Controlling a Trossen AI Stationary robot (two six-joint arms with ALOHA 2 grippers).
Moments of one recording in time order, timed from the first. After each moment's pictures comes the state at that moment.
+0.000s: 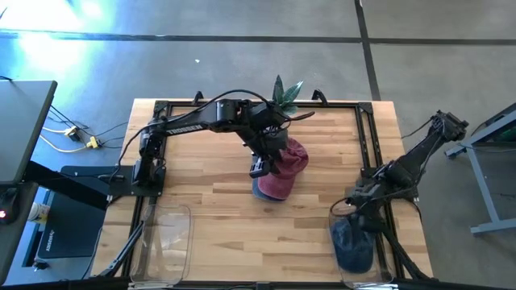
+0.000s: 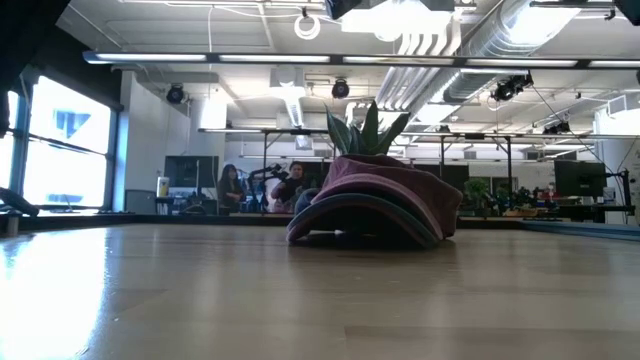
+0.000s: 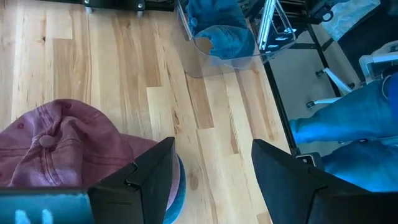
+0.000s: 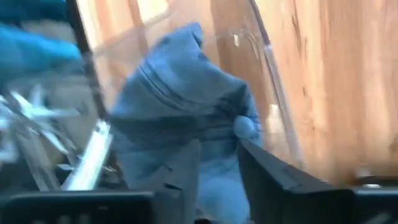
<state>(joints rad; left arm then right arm) 0.08 1.98 2.30 -1.16 0.42 0.03 0.69 0.96 0.80 -1.04 -0.18 0.93</state>
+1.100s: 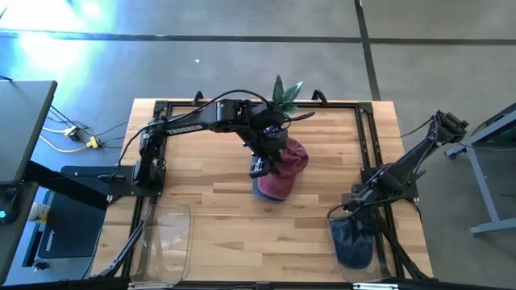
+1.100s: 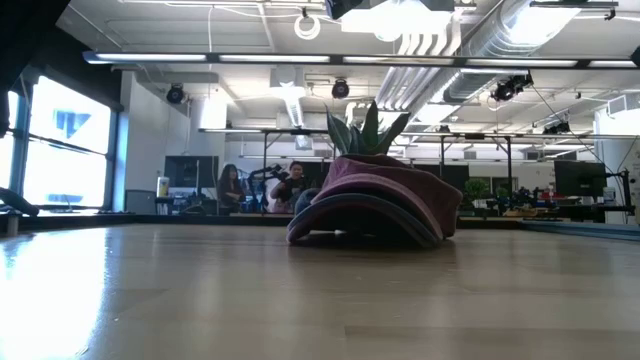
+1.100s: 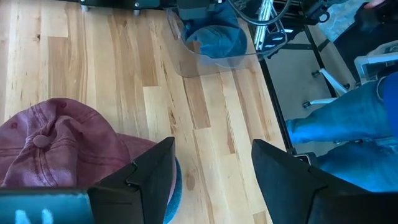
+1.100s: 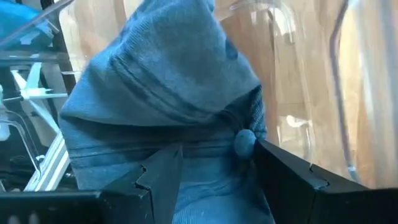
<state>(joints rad) 0.08 1.98 2.30 -1.16 0.44 0.02 0.69 0.97 0.58 -0.80 -0.24 0.90</state>
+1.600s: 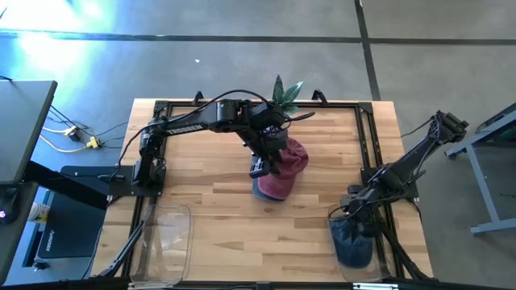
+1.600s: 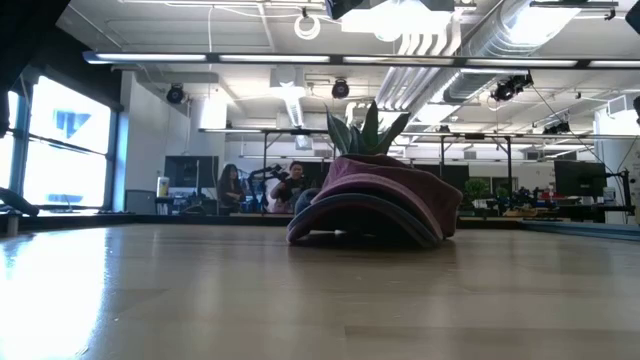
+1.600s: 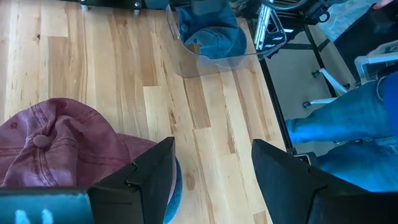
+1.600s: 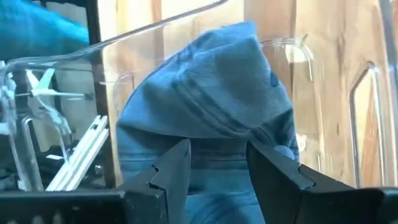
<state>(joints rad) 0.08 1.98 2.30 -1.16 0.44 0.02 0.69 0.97 0.65 -0.80 -0.21 0.81</state>
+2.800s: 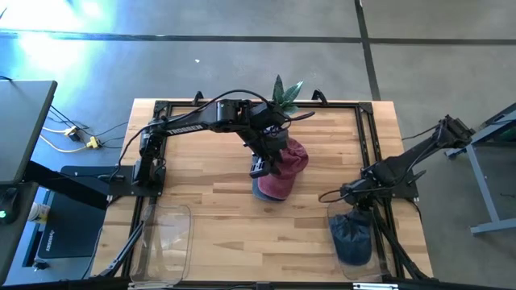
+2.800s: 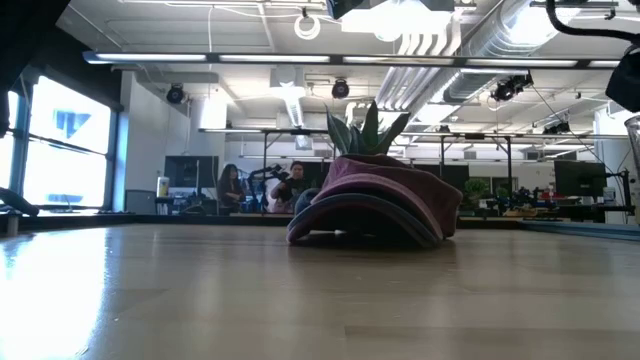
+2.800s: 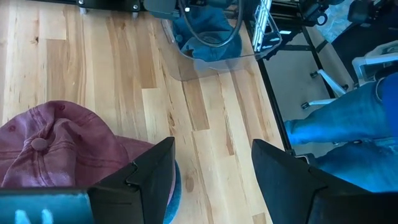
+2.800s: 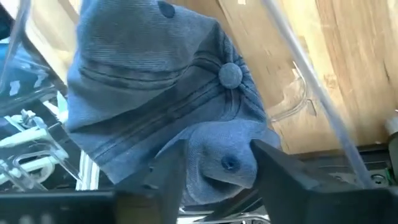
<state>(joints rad) 0.08 1.98 2.30 -1.15 0.44 0.02 0.49 0.97 0.60 -0.97 -0.41 1.03</state>
